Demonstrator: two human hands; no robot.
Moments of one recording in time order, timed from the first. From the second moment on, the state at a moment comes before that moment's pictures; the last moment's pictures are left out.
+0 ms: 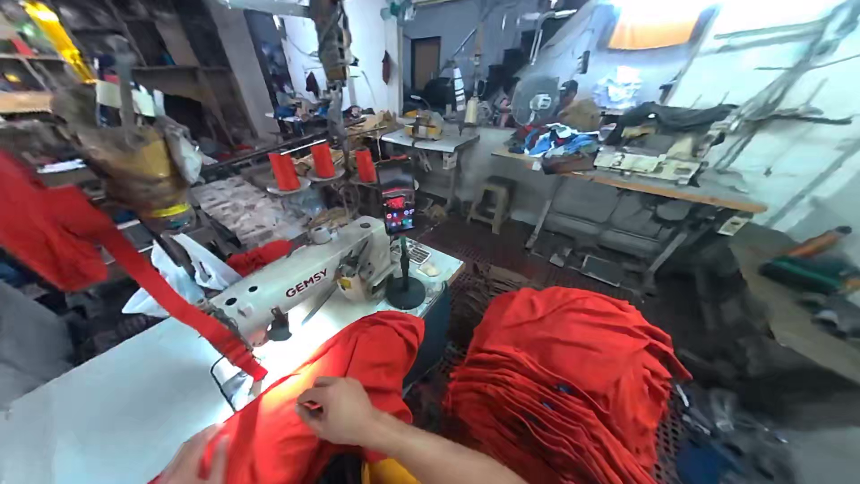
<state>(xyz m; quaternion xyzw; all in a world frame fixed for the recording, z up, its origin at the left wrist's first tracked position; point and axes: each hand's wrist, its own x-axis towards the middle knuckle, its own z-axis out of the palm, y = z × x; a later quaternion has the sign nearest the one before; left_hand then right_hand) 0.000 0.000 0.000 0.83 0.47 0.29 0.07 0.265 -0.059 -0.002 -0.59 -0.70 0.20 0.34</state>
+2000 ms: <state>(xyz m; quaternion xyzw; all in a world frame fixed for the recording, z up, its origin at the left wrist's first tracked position) 0.018 0.130 -0.080 0.84 0.33 0.41 -0.13 0.222 0.027 -0.022 -0.59 -0.74 0.10 0.32</state>
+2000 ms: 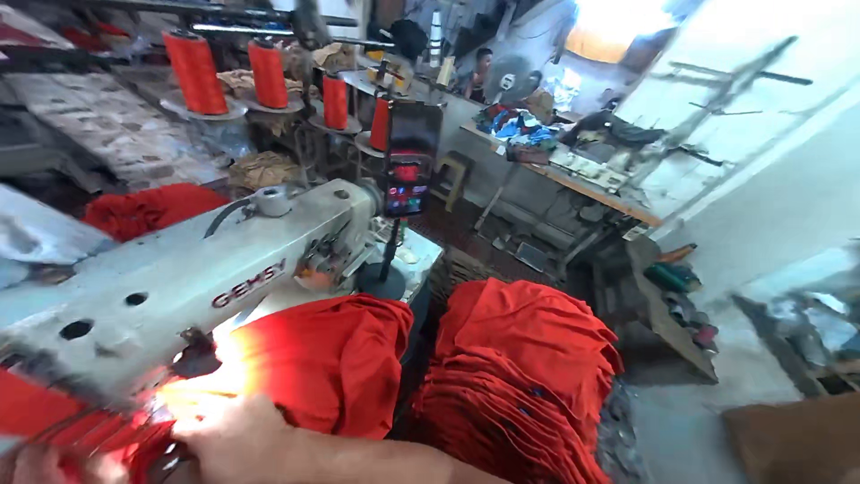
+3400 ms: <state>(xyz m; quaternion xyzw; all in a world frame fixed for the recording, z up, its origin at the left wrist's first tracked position) 0.057 0.015 -0.011 0.81 0.57 0.12 0.12 0.218 0.031 0.020 -0.62 -0.76 0.16 0.11</state>
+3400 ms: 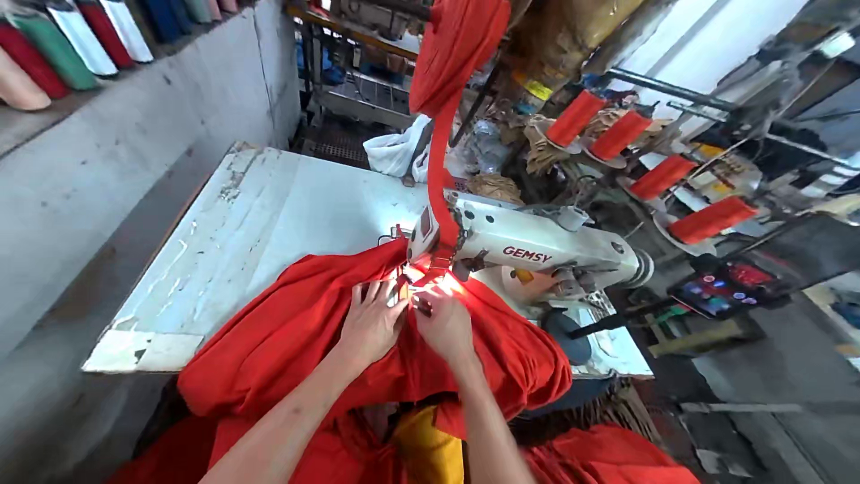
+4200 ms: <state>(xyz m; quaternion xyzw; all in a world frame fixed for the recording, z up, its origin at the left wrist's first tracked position) 0.095 0.031 0.001 0.67 0.71 0.13 0.15 0.237 0.047 -0.041 -0.49 -0.83 -0.01 0.26</state>
